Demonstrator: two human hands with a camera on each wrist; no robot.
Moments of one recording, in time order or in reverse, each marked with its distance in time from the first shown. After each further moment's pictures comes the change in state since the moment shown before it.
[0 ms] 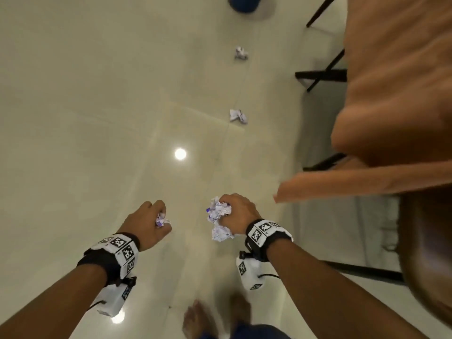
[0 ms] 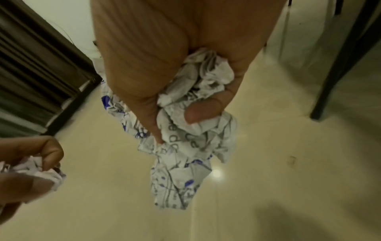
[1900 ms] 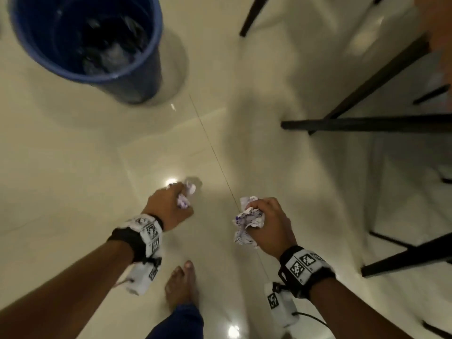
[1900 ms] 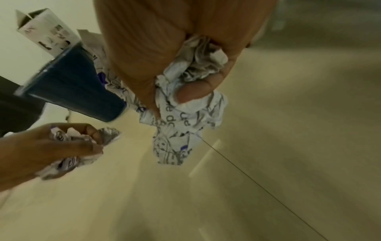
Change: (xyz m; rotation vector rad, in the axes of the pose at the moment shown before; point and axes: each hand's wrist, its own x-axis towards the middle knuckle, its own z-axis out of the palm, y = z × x) left_hand 0.712 0.288 -0.307 0.410 -0.350 0.352; right_hand 0.485 0.003 -0.310 0.605 0.565 0.511
